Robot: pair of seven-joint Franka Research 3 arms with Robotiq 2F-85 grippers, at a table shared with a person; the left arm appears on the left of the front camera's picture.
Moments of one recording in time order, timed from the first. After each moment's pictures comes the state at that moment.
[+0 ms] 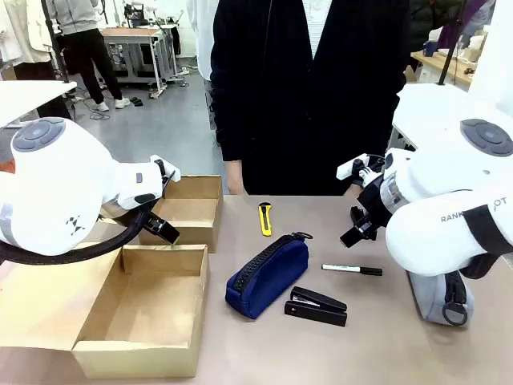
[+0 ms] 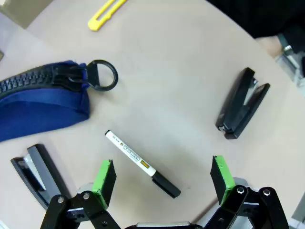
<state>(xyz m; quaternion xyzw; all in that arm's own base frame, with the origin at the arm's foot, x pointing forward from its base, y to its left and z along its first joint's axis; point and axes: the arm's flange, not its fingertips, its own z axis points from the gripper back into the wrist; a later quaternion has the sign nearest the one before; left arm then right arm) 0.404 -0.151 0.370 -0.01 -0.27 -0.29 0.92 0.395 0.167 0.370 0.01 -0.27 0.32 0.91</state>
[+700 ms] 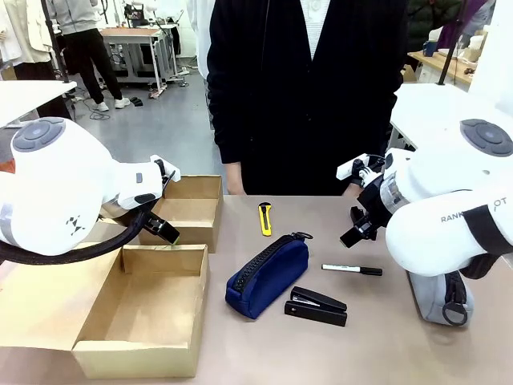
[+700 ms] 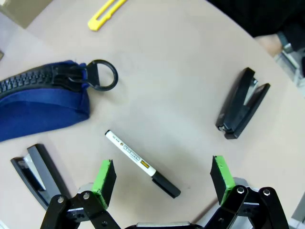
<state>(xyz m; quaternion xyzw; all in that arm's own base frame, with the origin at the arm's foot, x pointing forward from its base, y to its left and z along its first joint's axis) 0.404 -0.151 0.370 -0.01 -0.27 -0.29 0.92 0.395 0.167 0.370 0.01 -0.27 0.32 0.91</state>
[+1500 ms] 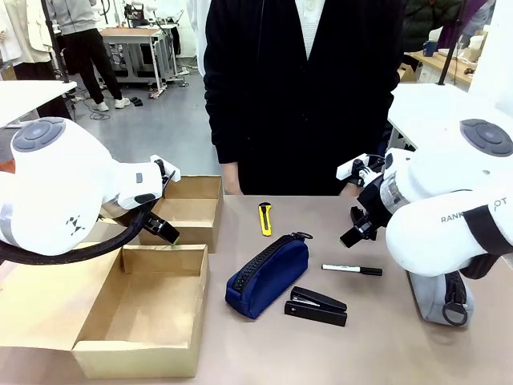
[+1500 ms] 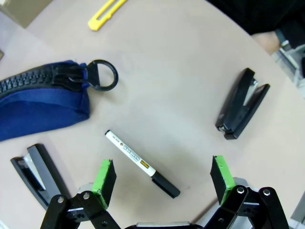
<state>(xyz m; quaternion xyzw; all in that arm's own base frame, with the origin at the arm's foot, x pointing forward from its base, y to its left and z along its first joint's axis) 0.404 -0.151 0.370 -0.01 -0.27 -0.29 0.92 0.395 0.168 0.371 0.01 -0.27 0.32 0.91</state>
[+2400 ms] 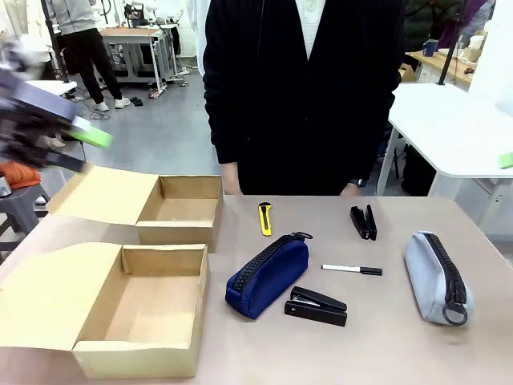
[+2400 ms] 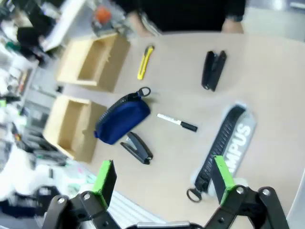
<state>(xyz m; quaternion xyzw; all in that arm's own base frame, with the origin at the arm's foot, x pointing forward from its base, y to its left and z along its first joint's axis) 0.295 -0.017 0.577 -0.41 -0.23 -0.10 0.88 0.288 -0.094 0.537 0.33 -0.30 0.06 0.89</state>
